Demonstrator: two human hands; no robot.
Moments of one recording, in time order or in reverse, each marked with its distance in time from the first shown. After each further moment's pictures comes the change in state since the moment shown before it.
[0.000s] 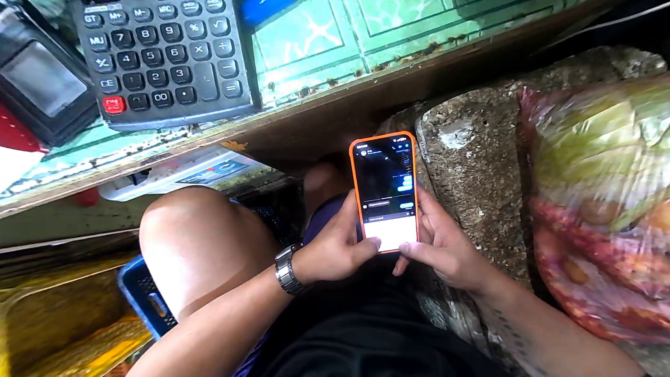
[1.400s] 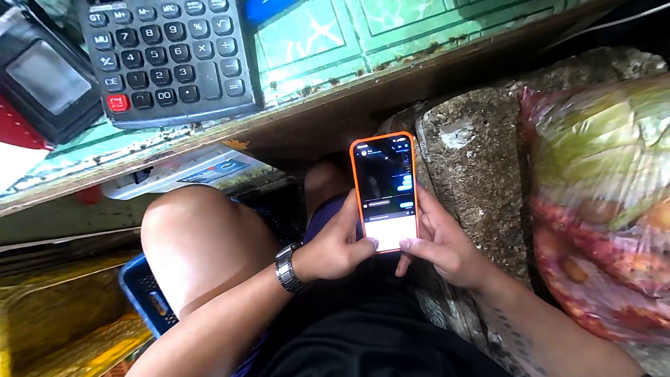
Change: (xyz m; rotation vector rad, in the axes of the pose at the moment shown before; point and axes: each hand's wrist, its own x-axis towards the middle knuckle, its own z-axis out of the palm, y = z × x) left_hand -0.001 -0.001 -0.002 -0.039 -0.031 -0.005; right_hand 0.000 -0.001 -0.001 0.008 0.000 0.021
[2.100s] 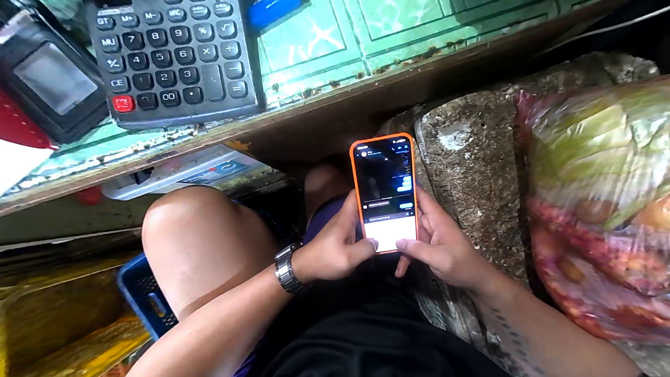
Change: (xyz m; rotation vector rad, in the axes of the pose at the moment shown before) left_hand 0.000 0.000 0.000 -0.005 -0.003 0.046; right_hand -0.001 -0.001 0.004 -0.018 0.038 -0.001
